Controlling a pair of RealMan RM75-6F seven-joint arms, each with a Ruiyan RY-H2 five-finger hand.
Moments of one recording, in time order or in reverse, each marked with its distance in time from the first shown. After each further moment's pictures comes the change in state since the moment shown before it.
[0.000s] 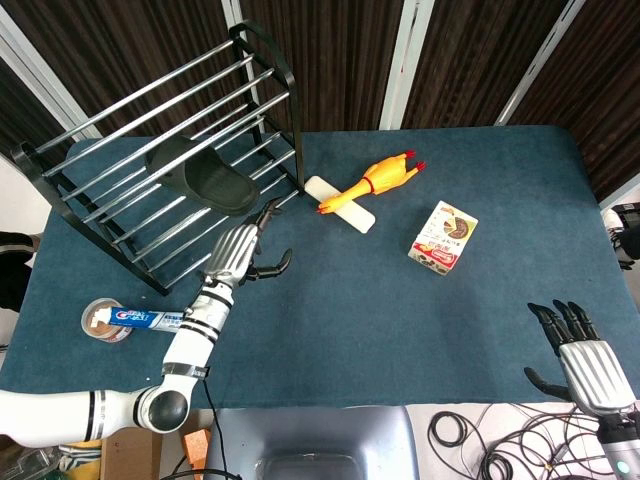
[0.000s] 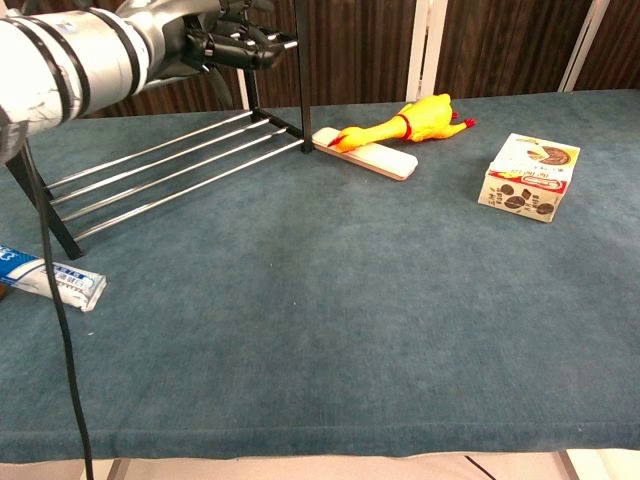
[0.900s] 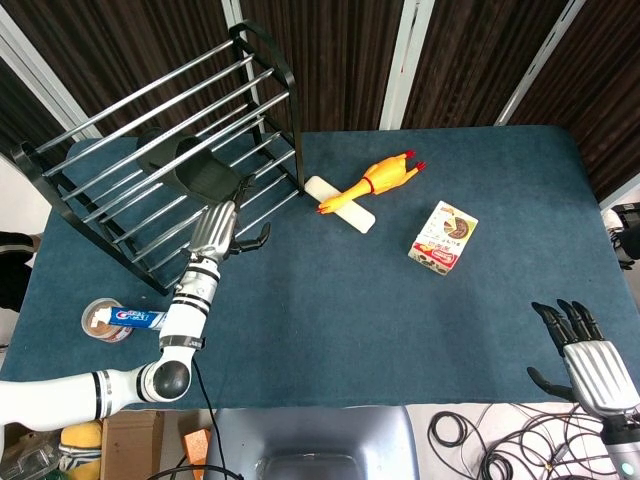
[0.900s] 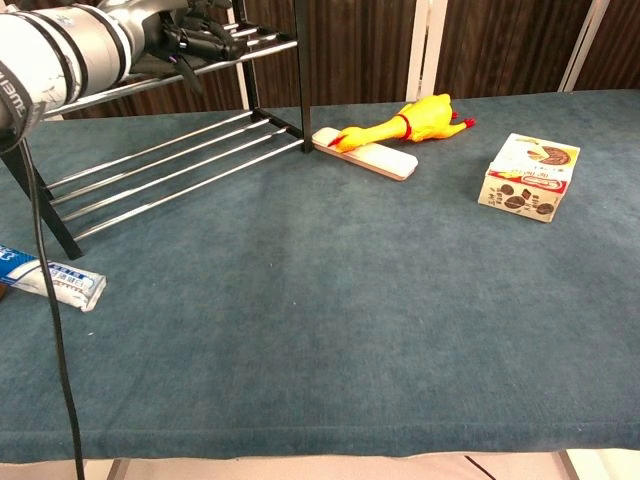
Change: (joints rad) left arm -0.025 0.003 -0.026 0.156 -0.073 -0.021 -0.012; right arm -0.005 0.005 0.001 0.003 -0.004 0.010 0.011
